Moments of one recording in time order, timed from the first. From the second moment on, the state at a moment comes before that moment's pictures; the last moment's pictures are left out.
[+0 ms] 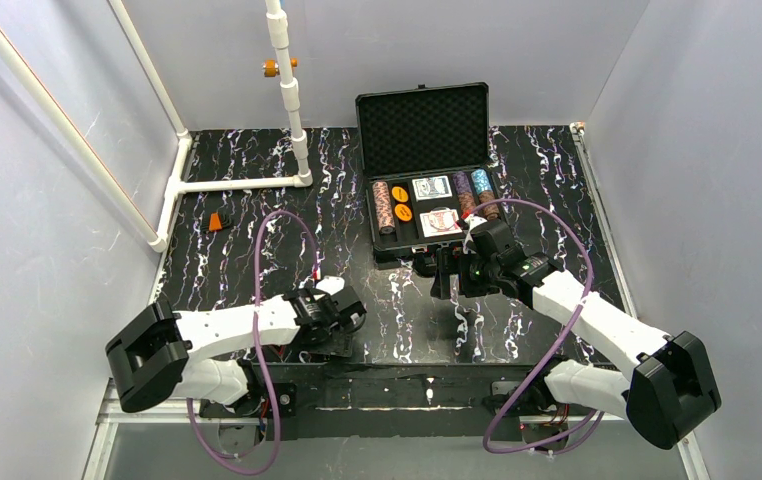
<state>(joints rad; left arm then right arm) -1.05 1.28 0.65 -0.81 -0.29 -0.89 0.60 1.12 0.72 -0.50 -0.15 0.44</state>
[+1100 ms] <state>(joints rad) -1.02 1.21 0.59 -0.78 -0.33 -1.03 0.60 1.14 0.72 -0.50 -0.15 0.43</state>
